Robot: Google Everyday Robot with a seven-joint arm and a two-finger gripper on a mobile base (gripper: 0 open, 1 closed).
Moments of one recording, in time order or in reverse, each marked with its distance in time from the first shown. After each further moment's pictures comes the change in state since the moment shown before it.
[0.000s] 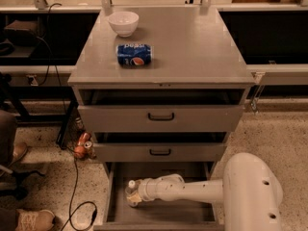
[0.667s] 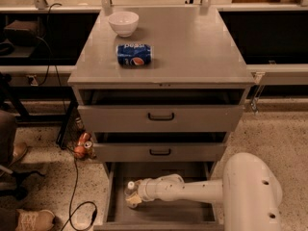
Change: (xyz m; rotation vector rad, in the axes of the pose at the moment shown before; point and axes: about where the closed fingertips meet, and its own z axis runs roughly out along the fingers) arm 0.000 0.003 0.002 -0.005 0.000 0.000
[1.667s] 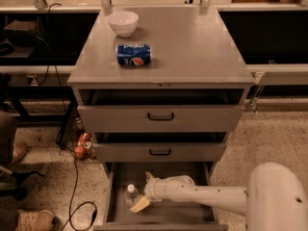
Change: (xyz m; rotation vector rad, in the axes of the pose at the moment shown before) arm -0.003 0.000 -0.046 0.011 -0.031 0.012
